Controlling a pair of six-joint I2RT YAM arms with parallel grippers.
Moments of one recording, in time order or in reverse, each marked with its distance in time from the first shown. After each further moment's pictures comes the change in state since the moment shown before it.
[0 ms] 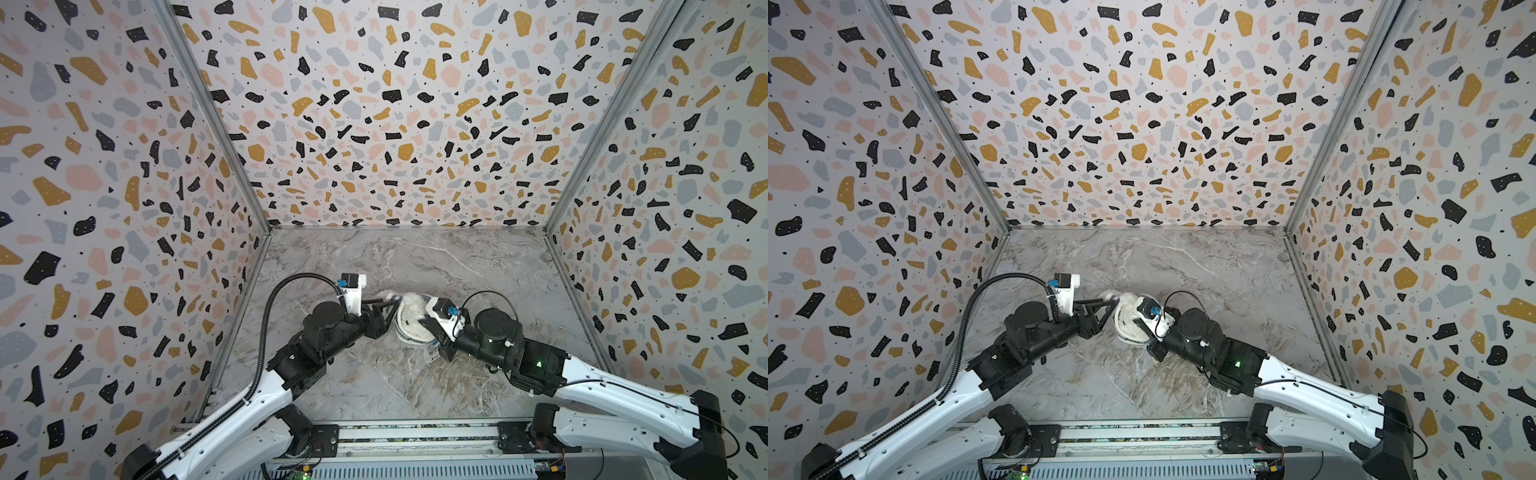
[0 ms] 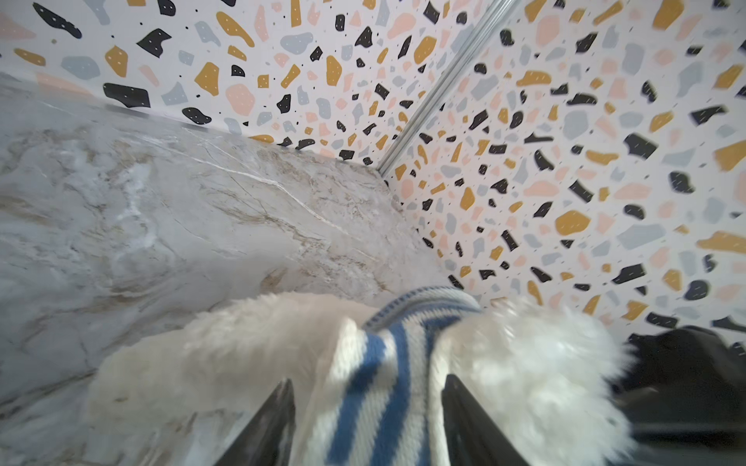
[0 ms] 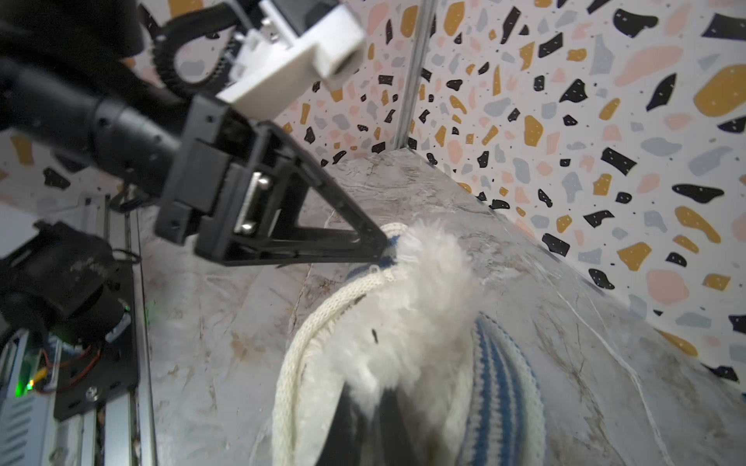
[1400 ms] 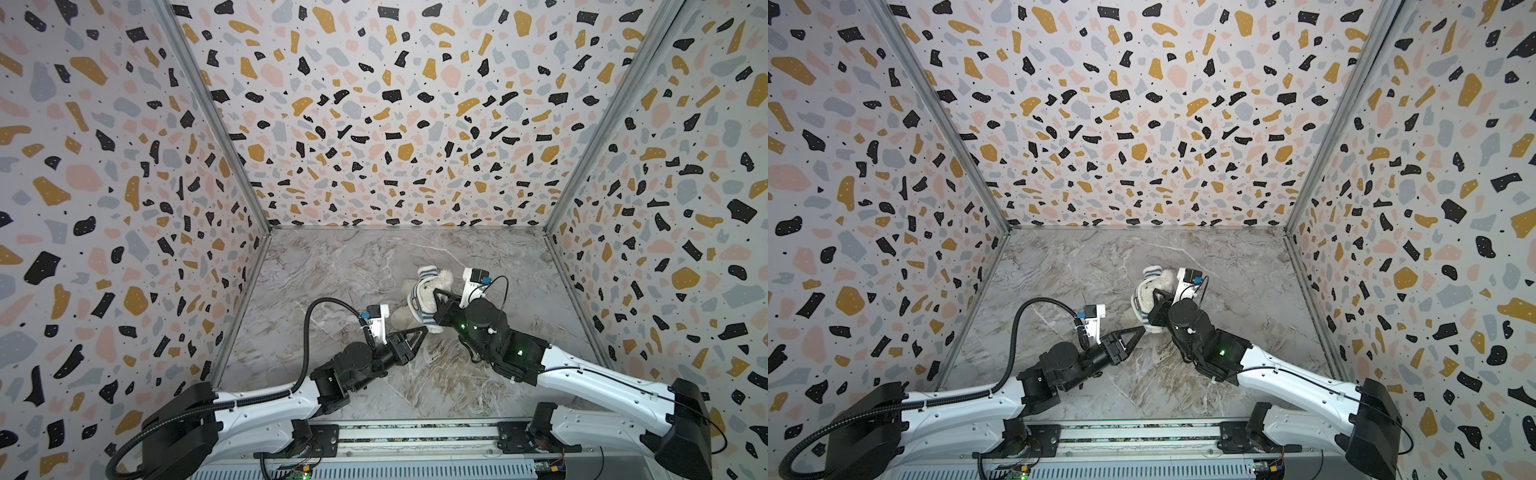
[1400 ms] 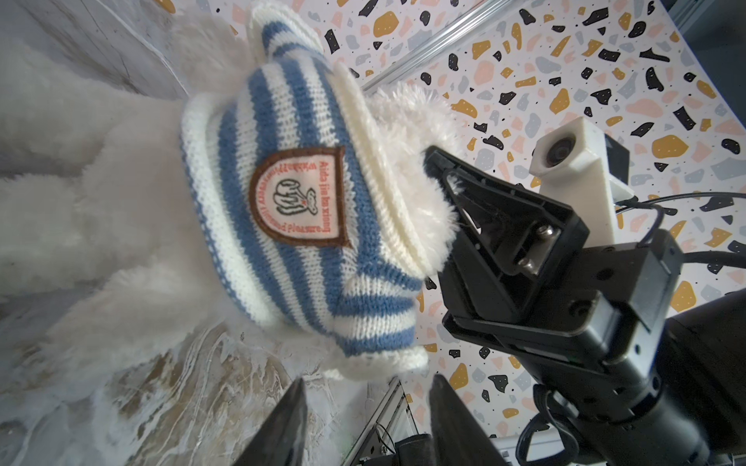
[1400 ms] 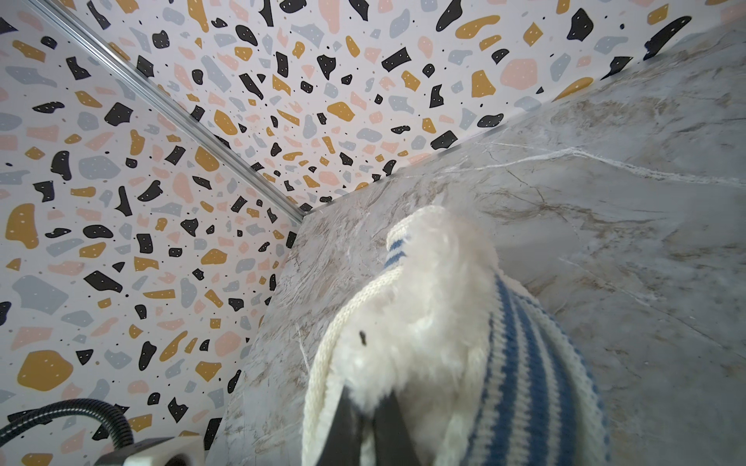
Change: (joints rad) left arm -0.382 0.304 -0.241 0.679 -0.237 -0.463; right arm -0.069 0.103 -0.016 0.096 0.382 0.837
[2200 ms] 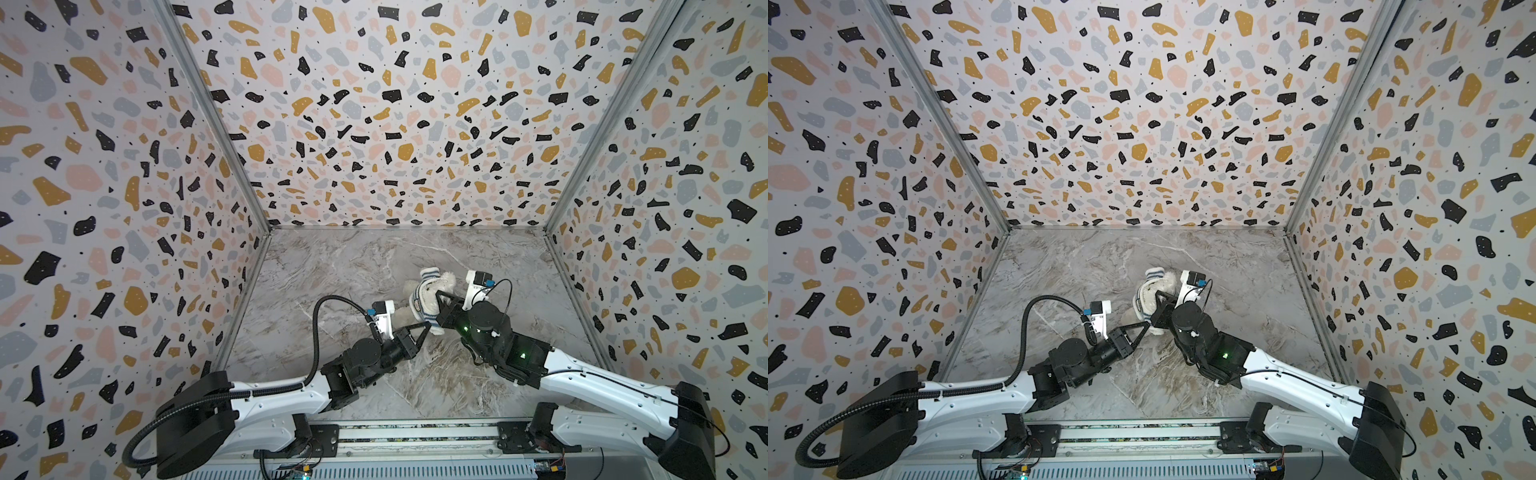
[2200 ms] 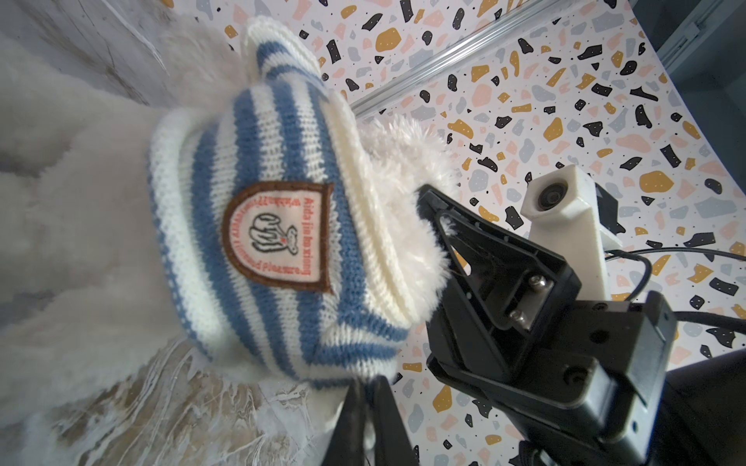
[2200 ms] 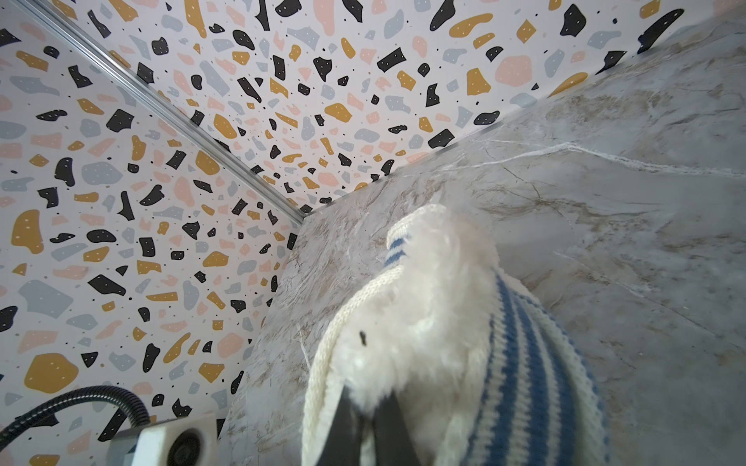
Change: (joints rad) left arm -0.012 0.080 0.049 0.056 -0.046 -0.065; right arm 0.000 -0.026 -0.028 0.005 0.002 0.016
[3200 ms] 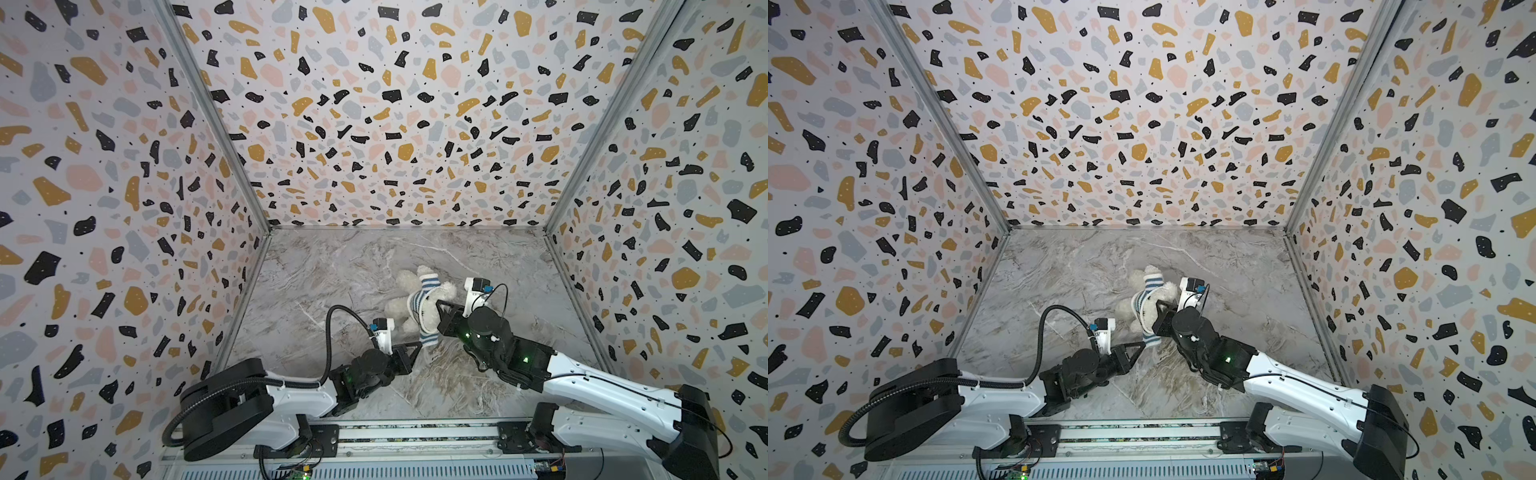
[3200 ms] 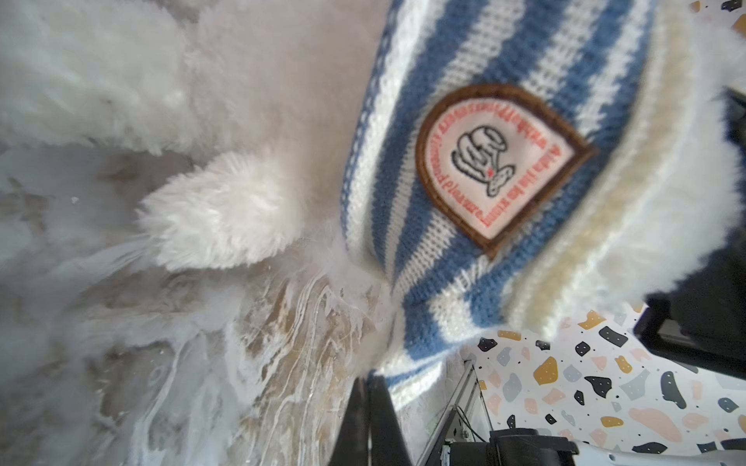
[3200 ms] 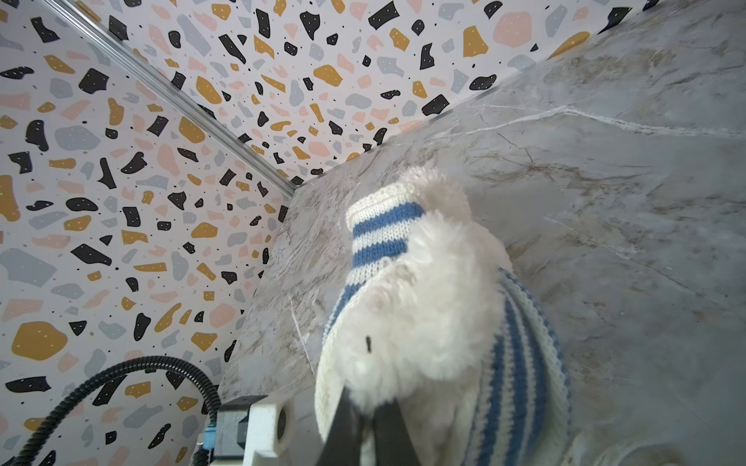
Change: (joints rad) left arm 0.008 0.169 -0.151 0.076 0.000 0.050; right arm 0.004 -0.033 -0.032 -0.072 -0.050 0.027
